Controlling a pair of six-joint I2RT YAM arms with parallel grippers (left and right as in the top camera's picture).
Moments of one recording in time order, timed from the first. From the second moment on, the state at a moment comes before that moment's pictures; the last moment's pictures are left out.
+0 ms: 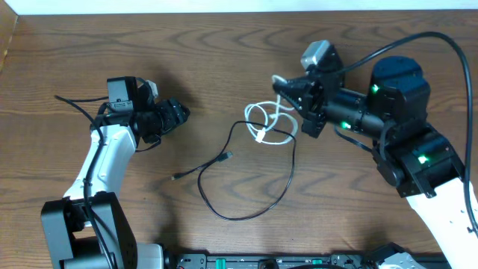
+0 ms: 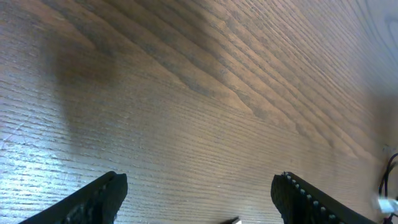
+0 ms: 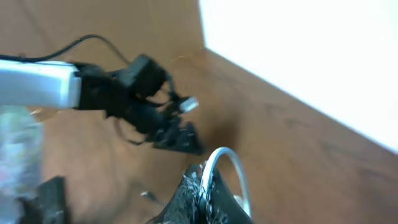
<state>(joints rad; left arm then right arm) 0.13 1.58 0.98 -0.50 0.44 -0.41 0.44 1.19 1.29 -0.39 -0.57 -0.01</state>
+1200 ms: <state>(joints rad) 0.13 1.58 0.97 -0.50 0.78 -0.27 0.26 1.33 1.29 0.01 -0.43 0.57</state>
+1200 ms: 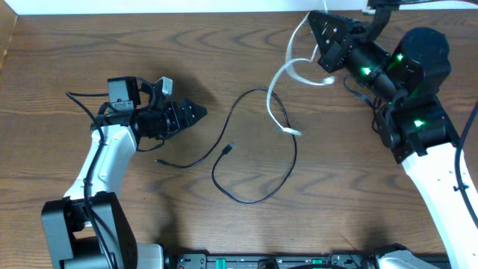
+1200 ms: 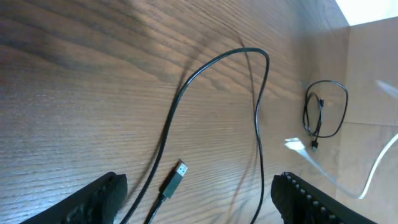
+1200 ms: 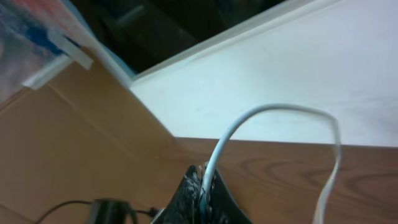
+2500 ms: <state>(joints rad) 0.13 1.58 0.97 -0.52 0.72 -0.27 -0.03 1.56 1.29 -0.66 0.12 0.36</state>
